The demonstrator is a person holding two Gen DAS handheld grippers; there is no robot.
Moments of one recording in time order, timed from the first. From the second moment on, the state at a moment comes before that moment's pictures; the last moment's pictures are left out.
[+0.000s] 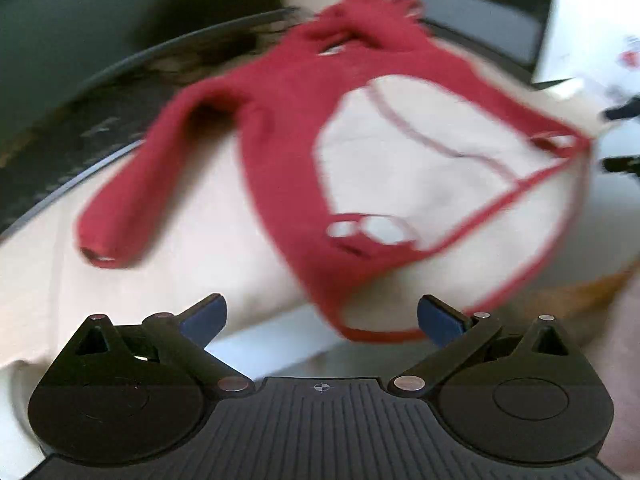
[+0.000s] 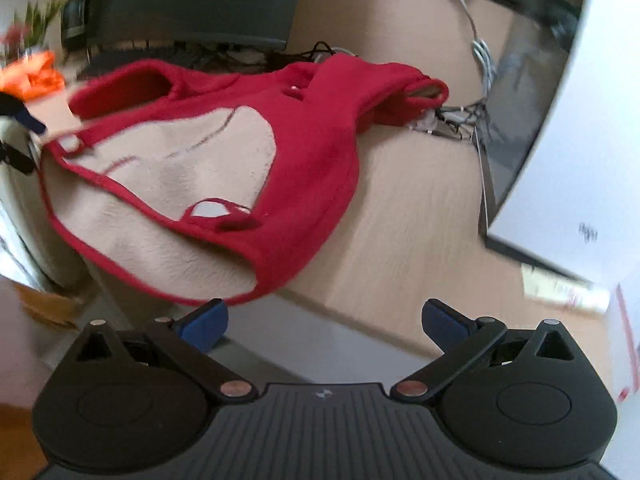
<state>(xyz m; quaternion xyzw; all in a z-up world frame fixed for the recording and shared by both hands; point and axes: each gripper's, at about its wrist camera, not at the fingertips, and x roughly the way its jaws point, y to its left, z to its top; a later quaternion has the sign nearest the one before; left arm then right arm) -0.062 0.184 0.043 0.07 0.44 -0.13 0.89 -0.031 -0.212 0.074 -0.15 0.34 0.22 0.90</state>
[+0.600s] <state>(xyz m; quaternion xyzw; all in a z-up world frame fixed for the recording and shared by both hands) 0.114 0.123 -0.004 -0.04 0.34 -0.06 0.94 0.148 -0.105 0.042 0.17 0.37 0.31 0.86</state>
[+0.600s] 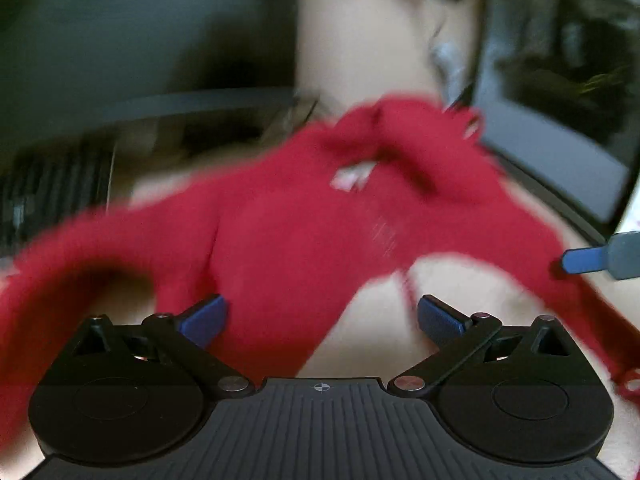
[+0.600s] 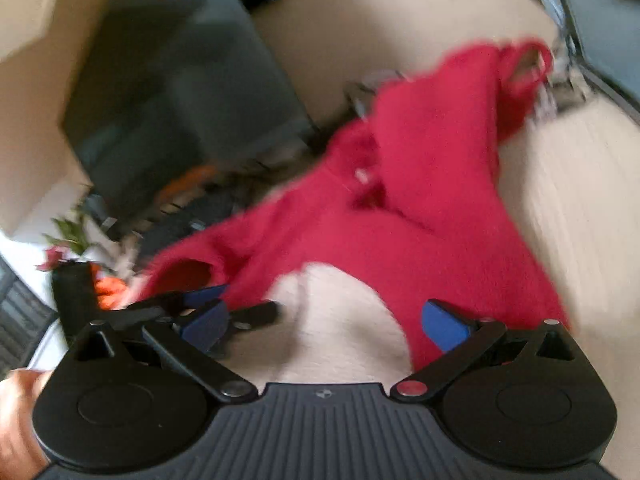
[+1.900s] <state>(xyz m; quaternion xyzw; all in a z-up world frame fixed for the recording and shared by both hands) 0.098 0.158 -0.011 -0.03 0.33 -0.03 0.94 0.238 0.022 0.058 0.02 0.30 0.32 0.90</state>
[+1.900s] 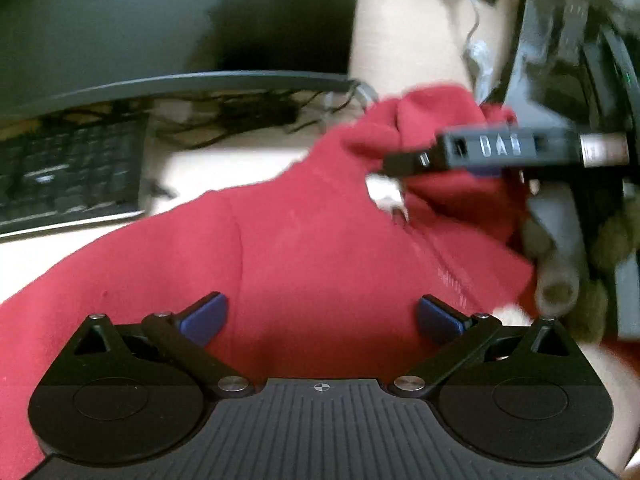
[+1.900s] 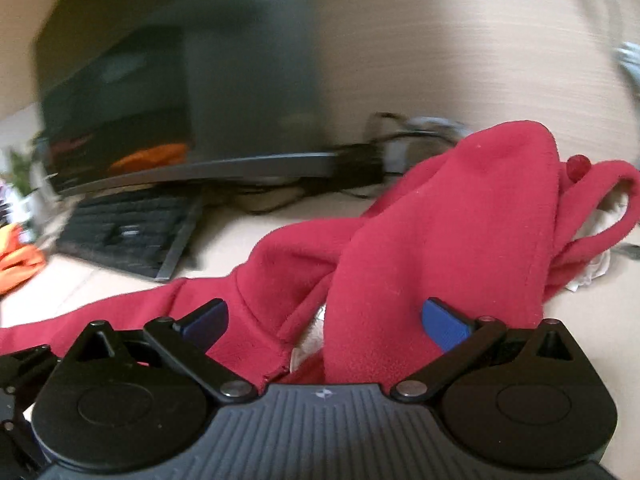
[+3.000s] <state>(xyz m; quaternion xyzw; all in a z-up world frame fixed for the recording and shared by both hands) 0.078 0.190 -0.014 -0.01 0.33 0.02 0.94 0.205 -0.125 0.134 0.02 0.23 0.07 0.97</state>
